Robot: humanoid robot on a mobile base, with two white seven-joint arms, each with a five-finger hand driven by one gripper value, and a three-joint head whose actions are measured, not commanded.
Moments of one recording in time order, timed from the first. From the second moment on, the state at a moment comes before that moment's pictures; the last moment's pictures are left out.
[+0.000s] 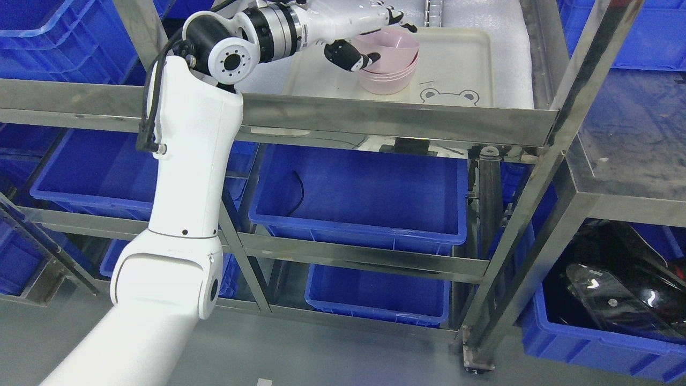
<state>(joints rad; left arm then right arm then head) -0.94 0.01 -0.15 -1.27 -0.79 -0.55 -0.95 0.00 0.00 0.05 0.00 0.05 -0.08 -0.03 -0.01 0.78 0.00</state>
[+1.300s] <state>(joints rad) -0.21 0.00 -0.41 -1.29 -0.25 -0.74 -0.45 0.00 0.00 0.05 0.00 0.05 -0.08 -0.03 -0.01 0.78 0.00</state>
